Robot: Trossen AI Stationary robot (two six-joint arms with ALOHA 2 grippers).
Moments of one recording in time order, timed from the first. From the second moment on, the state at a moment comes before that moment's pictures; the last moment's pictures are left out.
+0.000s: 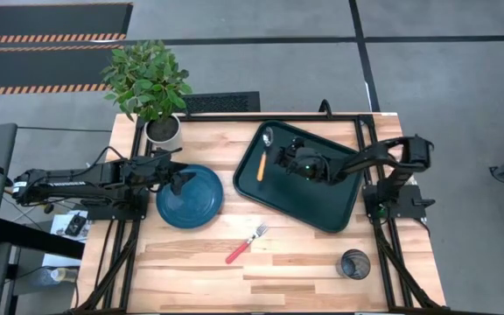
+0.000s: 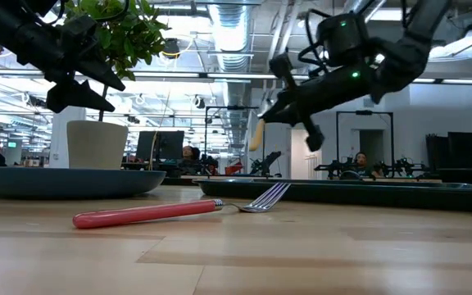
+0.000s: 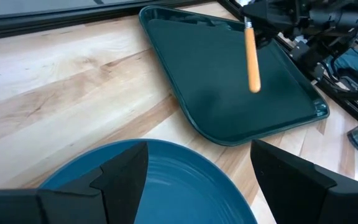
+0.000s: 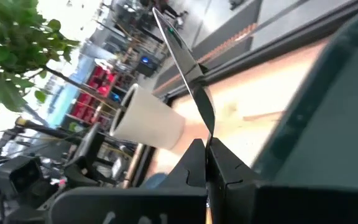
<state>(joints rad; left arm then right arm) 0.11 0.49 0.37 -0.39 -0.27 -0.66 -0.19 1.70 0.65 0.89 0.47 1.09</state>
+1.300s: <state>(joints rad) 0.11 0.49 0.37 -0.40 -0.27 -0.65 -0.21 2.02 0.75 1.01 0.52 1.09</state>
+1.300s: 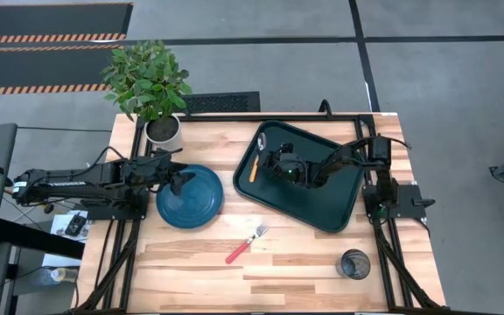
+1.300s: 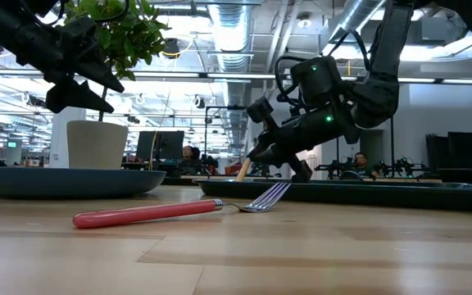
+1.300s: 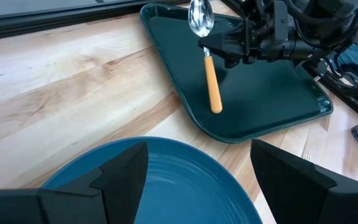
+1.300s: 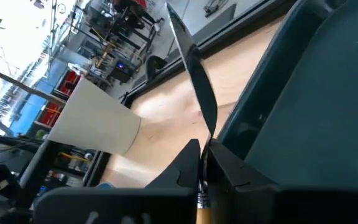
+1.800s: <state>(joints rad) 0.11 0.49 0.37 -0.40 -0.27 -0.65 -0.21 2.01 0.75 0.94 0.52 1.01</state>
